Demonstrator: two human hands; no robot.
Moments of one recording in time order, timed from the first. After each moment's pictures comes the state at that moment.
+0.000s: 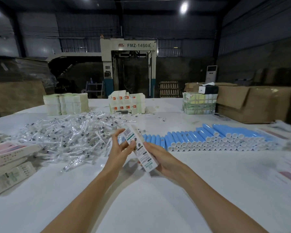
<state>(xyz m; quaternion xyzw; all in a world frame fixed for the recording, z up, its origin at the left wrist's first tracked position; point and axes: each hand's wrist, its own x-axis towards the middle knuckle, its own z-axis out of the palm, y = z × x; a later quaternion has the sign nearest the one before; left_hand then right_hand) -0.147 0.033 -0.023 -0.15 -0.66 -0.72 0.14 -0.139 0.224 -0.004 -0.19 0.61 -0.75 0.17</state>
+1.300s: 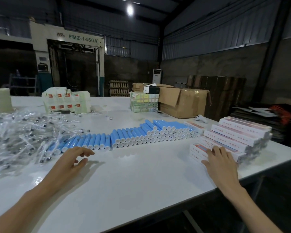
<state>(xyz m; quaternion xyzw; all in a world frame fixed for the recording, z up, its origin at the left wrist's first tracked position) -0.143 0.048 -0.042 -0.29 -0.86 -0.39 0.18 0.013 0.548 -0.033 0.23 0.92 0.18 -0.27</state>
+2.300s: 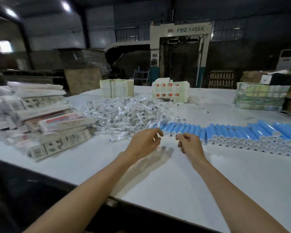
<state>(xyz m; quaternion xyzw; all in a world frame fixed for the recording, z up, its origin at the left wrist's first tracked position) -0.099 0.004 -0.002 -0.10 -0.95 -0.19 0.23 -0.192 0.199 -0.051 -0.09 0.75 -0.65 -0.07</state>
